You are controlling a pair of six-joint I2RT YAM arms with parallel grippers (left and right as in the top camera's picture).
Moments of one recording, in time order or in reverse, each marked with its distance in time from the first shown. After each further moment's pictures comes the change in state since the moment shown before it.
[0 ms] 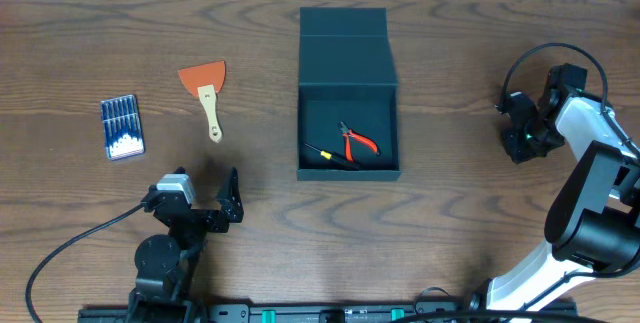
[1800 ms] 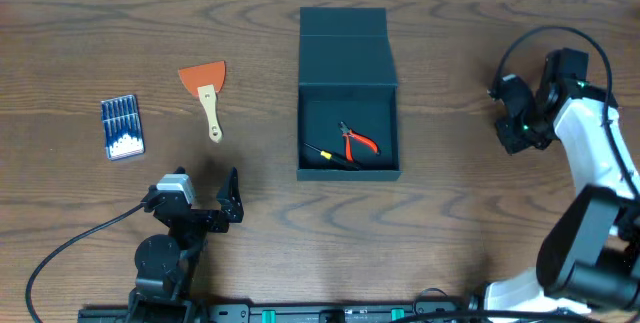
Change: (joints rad) left arm 0.000 0.000 0.000 0.000 0.000 0.000; right arm 0.100 -0.216 0.020 -0.105 -0.051 0.012
